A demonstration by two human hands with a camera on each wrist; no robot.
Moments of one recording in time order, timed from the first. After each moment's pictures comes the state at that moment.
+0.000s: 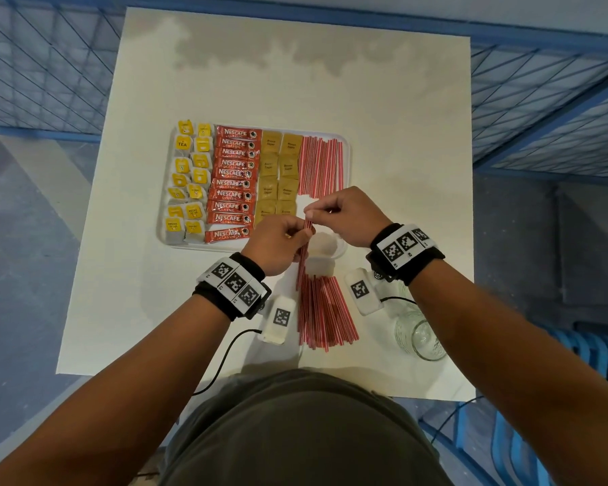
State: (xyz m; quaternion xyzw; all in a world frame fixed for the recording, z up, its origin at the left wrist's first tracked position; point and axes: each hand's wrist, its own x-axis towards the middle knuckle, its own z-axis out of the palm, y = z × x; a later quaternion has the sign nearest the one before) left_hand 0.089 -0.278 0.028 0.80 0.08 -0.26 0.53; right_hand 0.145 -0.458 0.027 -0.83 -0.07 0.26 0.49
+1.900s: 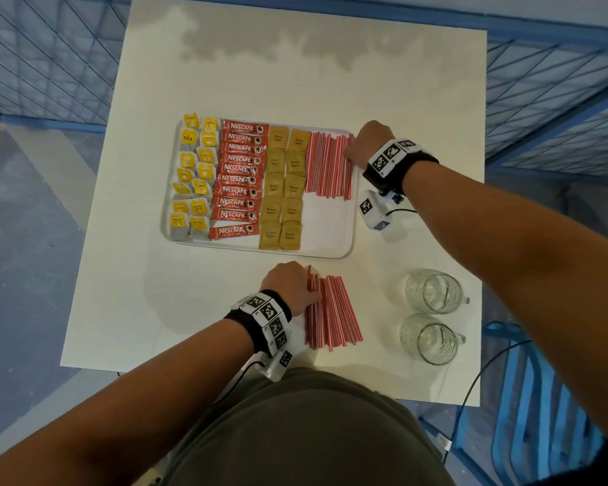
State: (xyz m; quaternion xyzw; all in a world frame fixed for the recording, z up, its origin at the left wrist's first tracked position) left_hand 0.037 -0.299 -0.027 0.90 0.03 -0.39 0.18; right_hand 0.291 -0.468 -0.023 -0.95 0.05 0.25 0.18
